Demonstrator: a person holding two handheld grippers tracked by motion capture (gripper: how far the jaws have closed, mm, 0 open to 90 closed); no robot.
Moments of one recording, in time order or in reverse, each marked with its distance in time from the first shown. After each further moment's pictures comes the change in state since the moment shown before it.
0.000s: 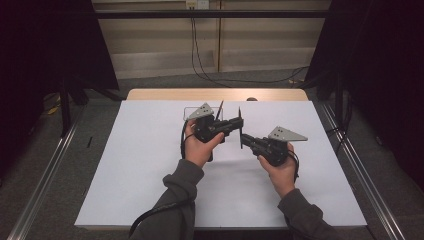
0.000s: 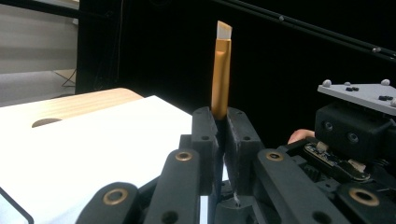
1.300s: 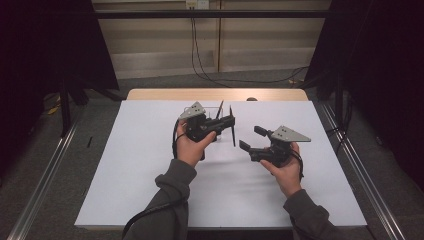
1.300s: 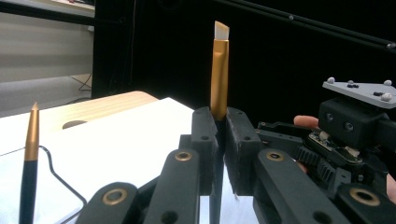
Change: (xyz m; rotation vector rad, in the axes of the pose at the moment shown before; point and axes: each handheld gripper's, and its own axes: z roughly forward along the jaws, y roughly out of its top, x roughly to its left) left arm 0.007 0.006 -0.023 0.001 0.044 0.038; right arm -0.009 -0.002 -0.003 -0.051 -0.036 -0.040
